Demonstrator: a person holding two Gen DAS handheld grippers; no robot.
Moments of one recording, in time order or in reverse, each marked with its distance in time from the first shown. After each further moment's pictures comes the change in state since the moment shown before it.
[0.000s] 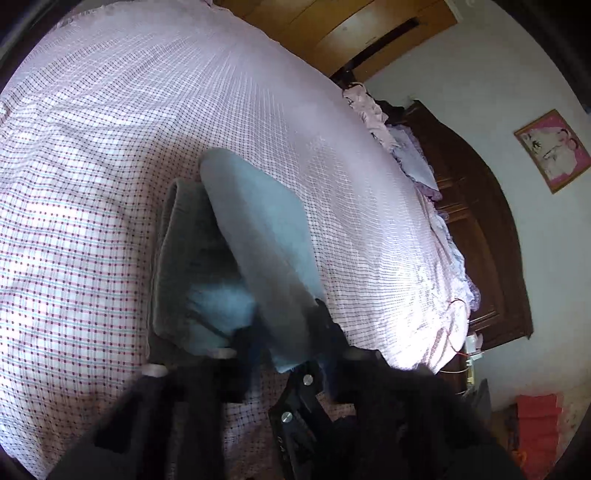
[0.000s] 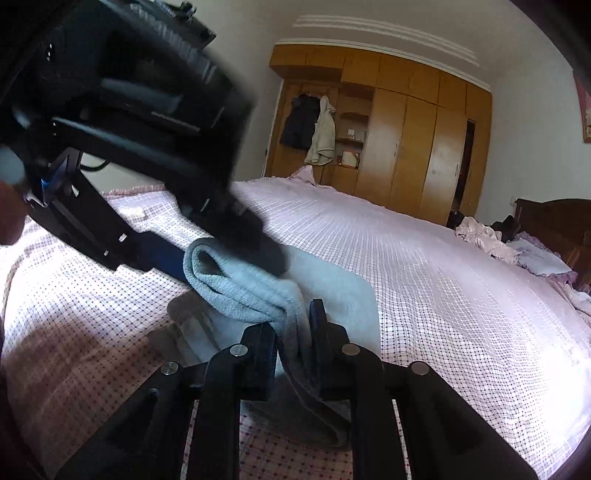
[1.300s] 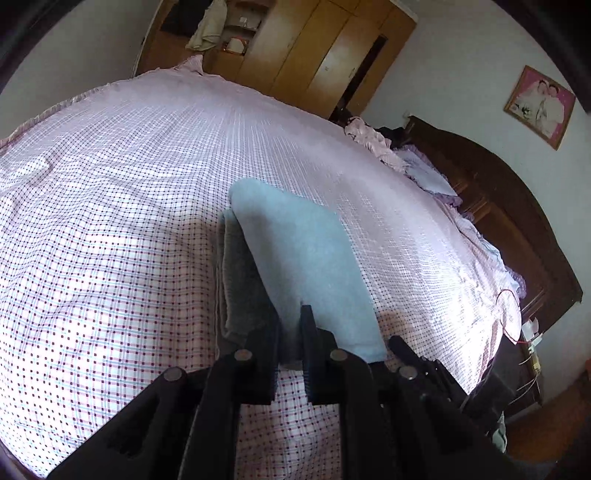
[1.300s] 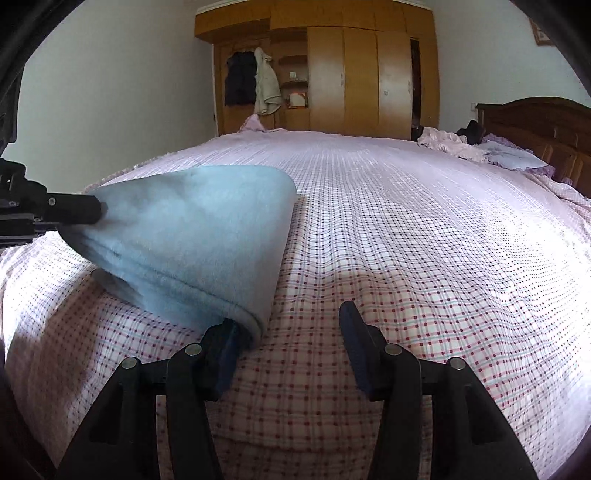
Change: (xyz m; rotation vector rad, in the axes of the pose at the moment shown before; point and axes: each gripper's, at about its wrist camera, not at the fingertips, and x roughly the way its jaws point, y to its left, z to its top) left arm -0.035 0.023 -0.068 0.197 -0.250 0.165; right arm -0.016 -0.066 -0.057 0.283 0.217 -0.040
